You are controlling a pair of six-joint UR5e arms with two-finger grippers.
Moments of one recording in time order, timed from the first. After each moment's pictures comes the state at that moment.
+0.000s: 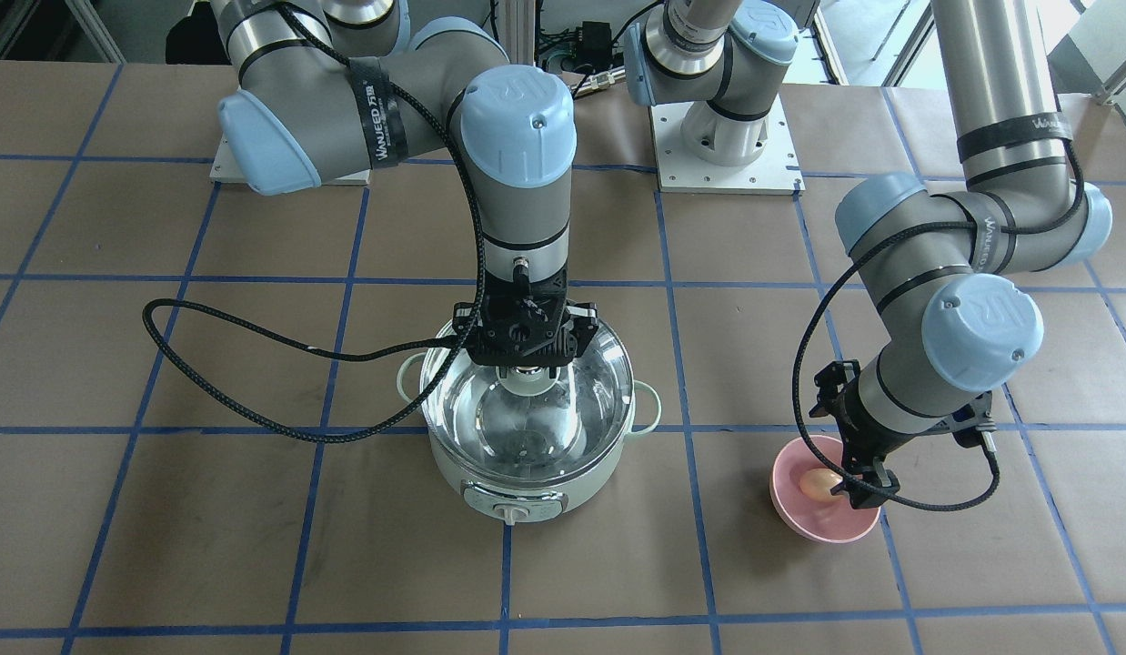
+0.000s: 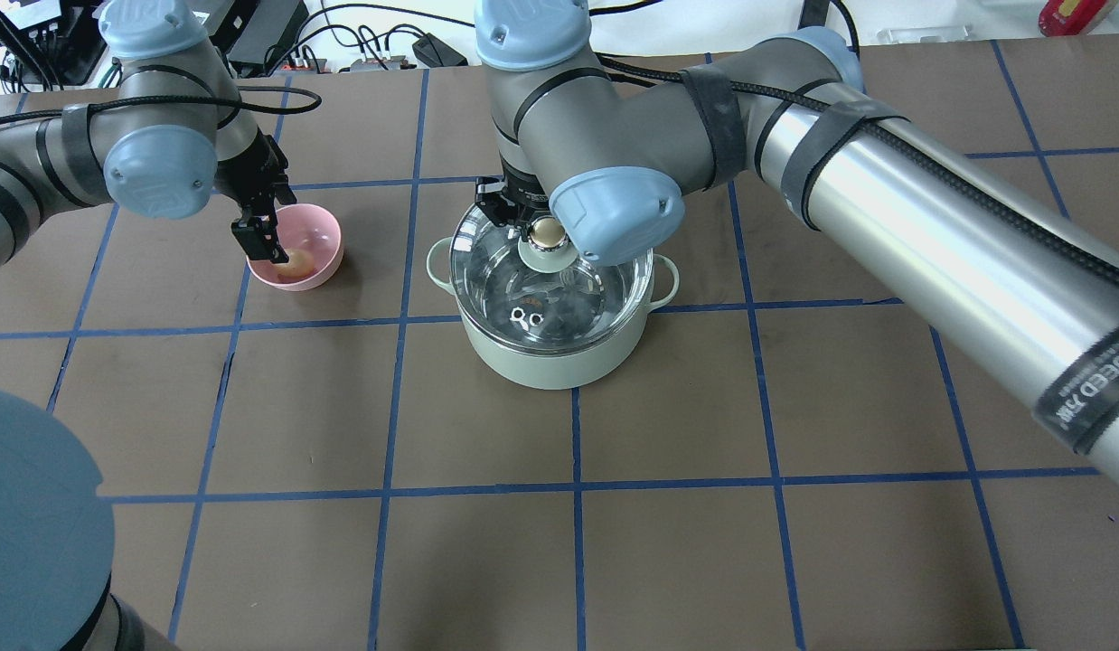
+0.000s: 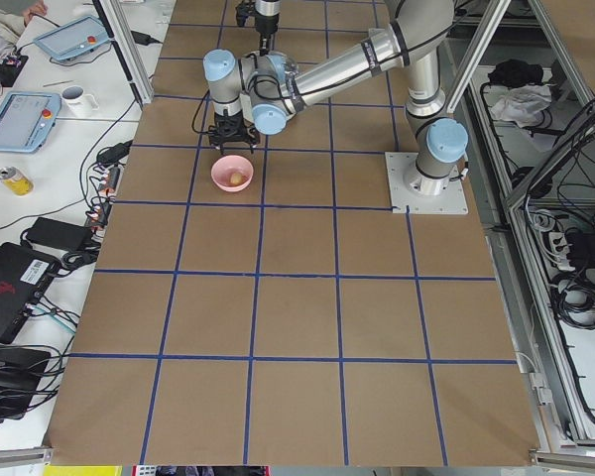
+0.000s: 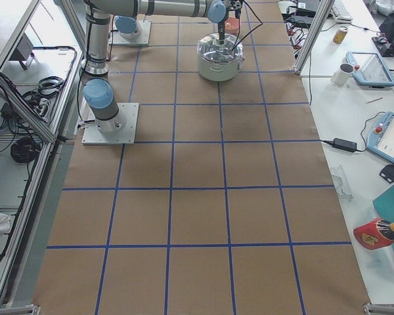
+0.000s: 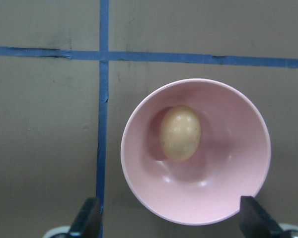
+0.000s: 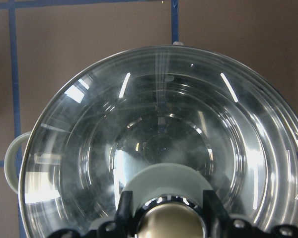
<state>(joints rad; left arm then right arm) -1.40 -1.98 -1.61 -1.13 1.64 -1.47 1.99 -1.19 1.47 -1.98 -1.59 0.45</state>
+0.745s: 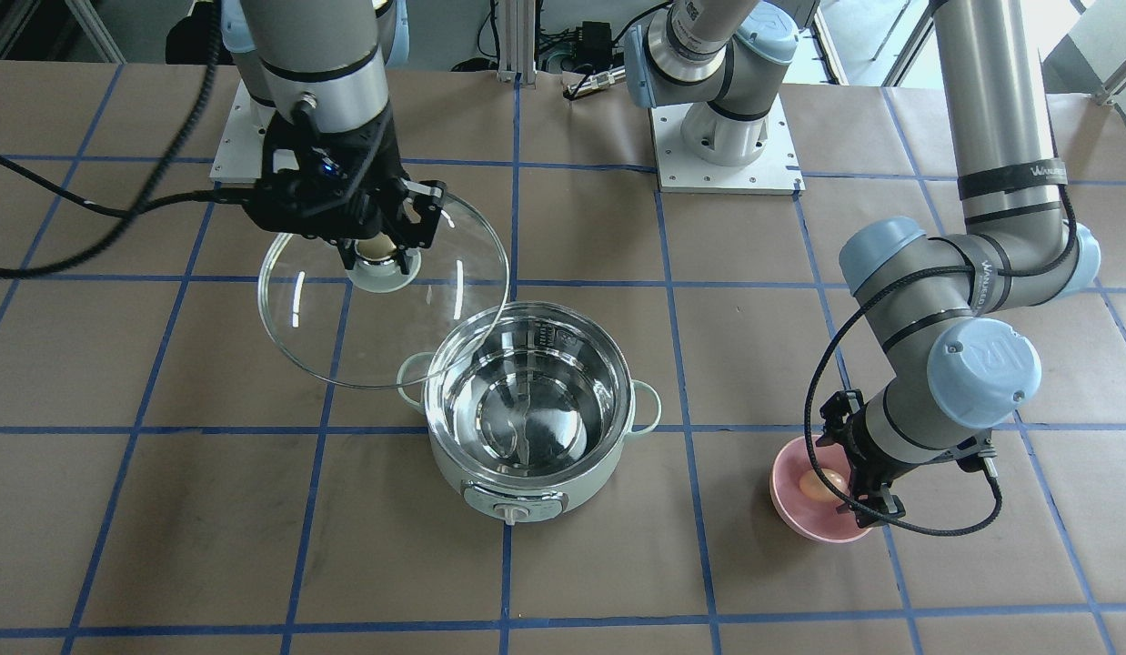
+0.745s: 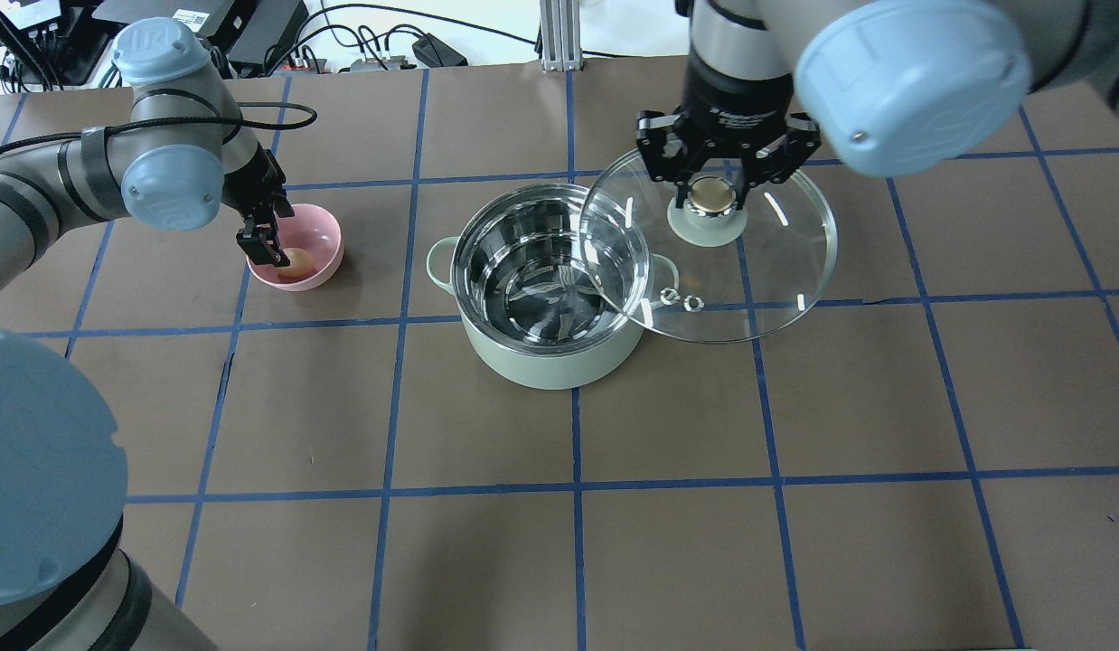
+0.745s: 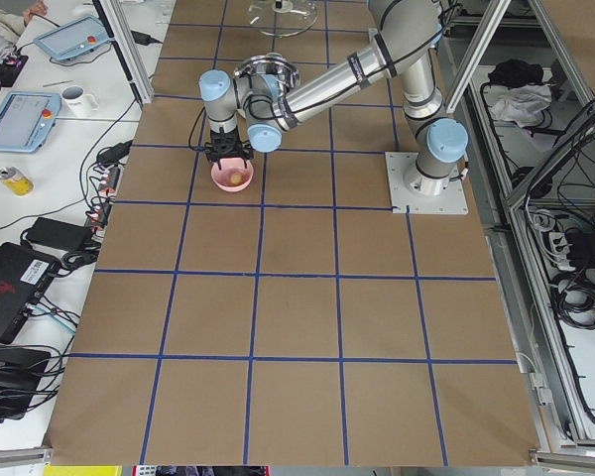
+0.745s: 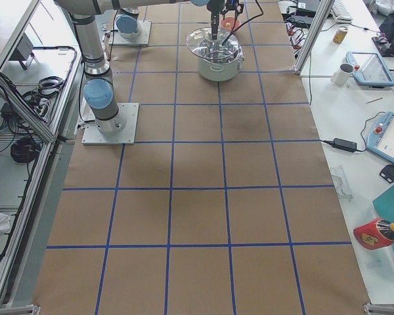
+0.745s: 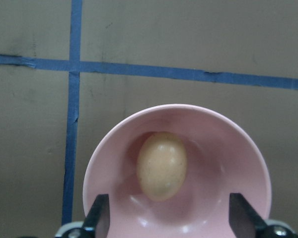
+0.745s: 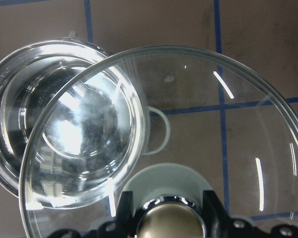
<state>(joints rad) -1.37 -2.05 -1.61 -1.06 1.64 -1.47 1.79 -1.47 1.48 -1.63 -1.59 0.31</state>
